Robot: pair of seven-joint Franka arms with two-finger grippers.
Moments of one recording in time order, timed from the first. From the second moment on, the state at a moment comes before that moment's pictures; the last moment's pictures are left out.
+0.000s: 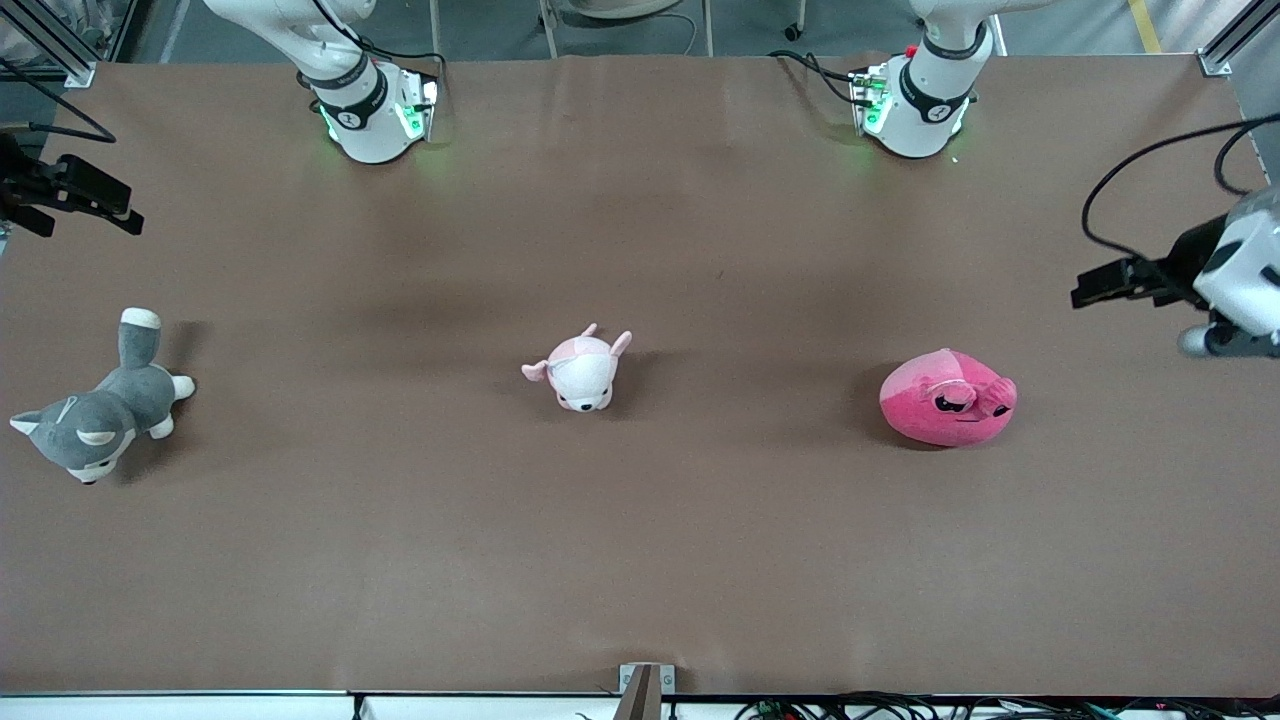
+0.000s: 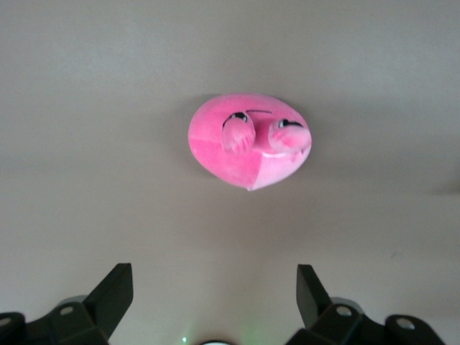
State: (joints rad) left arm 0.14 0.16 -0.15 -1.55 -0.03 1.55 -0.05; right arm -0.01 -0.08 -0.05 -1.59 0.02 1.46 -0.06
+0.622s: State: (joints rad) left arm 0.13 0.37 -0.15 -1.62 -0.03 1.78 -0.20; right arm -0.02 -0.08 -0.05 -1.59 0.02 1.46 -0.06
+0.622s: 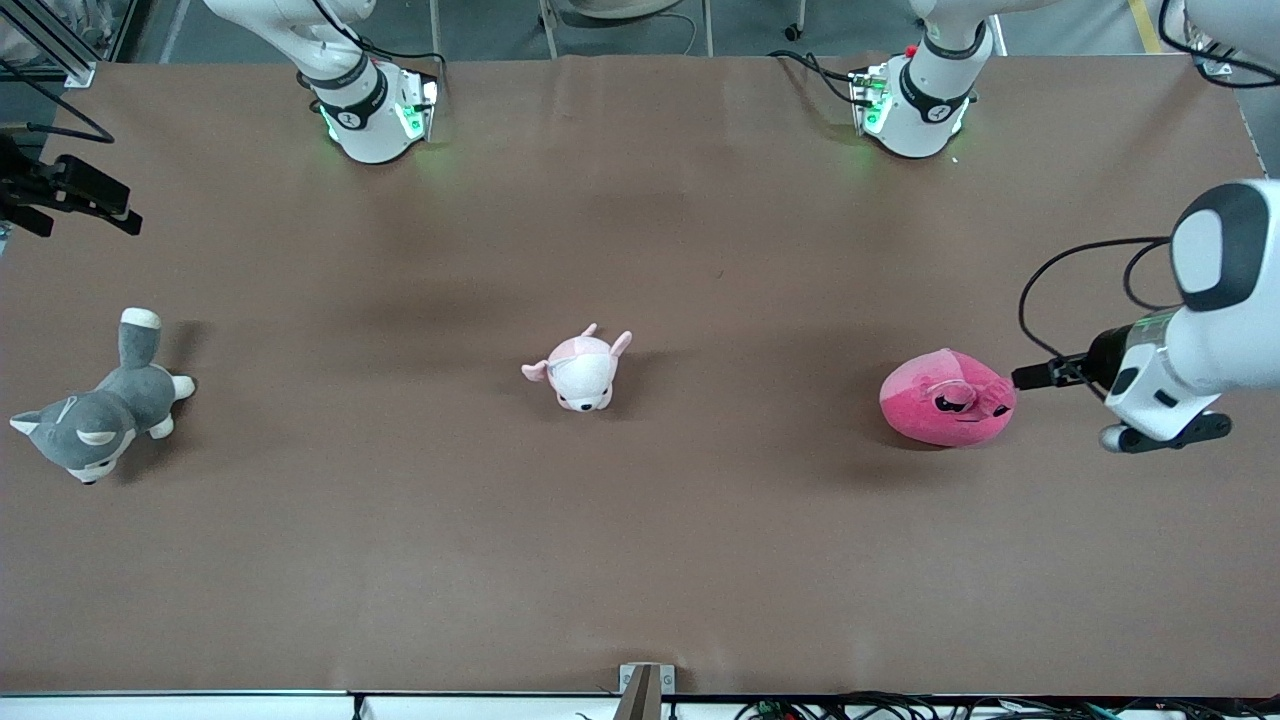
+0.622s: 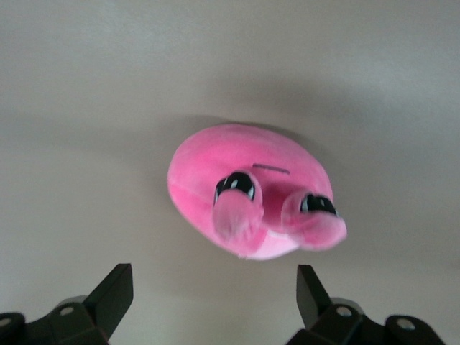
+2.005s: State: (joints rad) left arm 0.11 0.41 -0.16 -1.73 -0.03 1.94 -0.37; right arm -0.02 -0.08 -0.05 -1.59 0.02 1.46 -0.06
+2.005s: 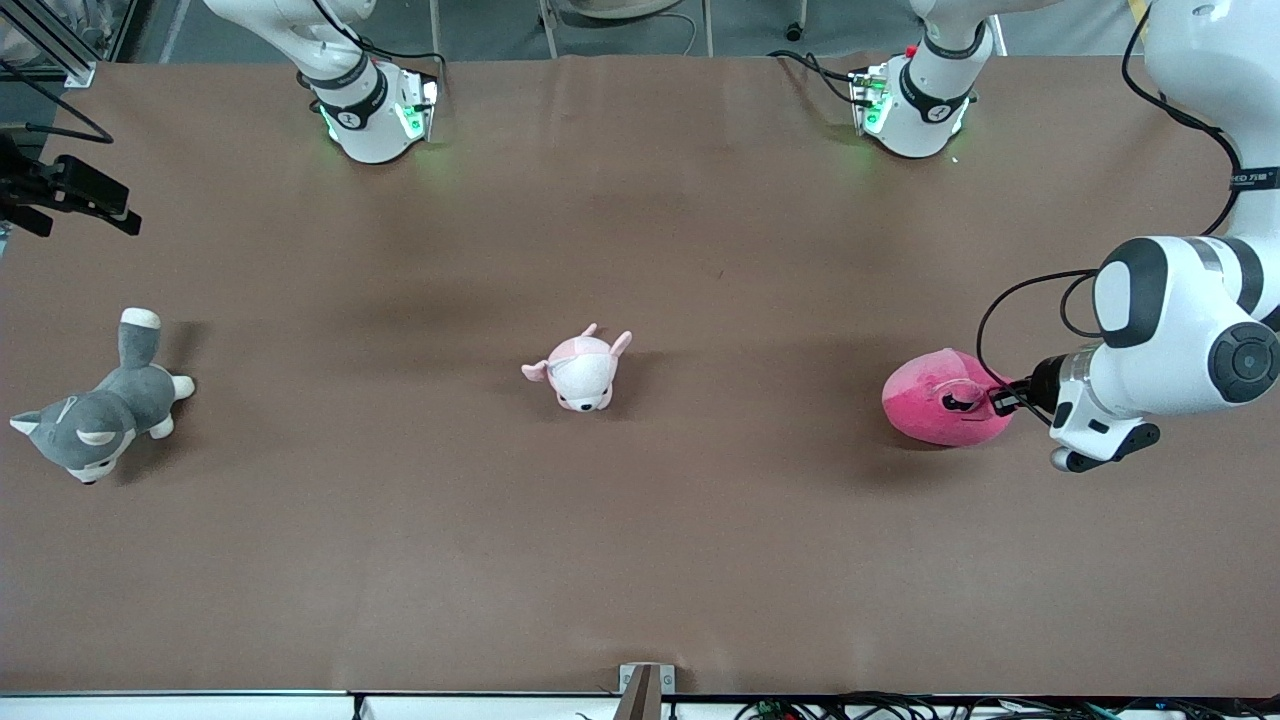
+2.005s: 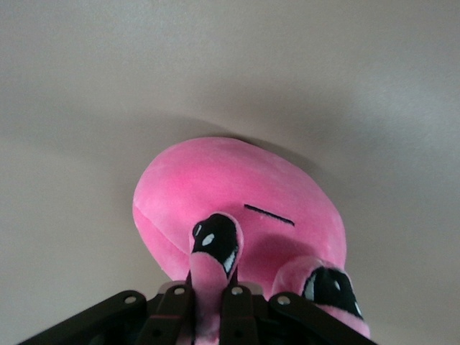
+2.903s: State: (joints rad) left arm 0.04 0.30 -0.52 -1.39 -0.03 1.54 -0.83; right arm -0.03 -0.06 -0.05 -1.59 0.01 1.49 -0.06
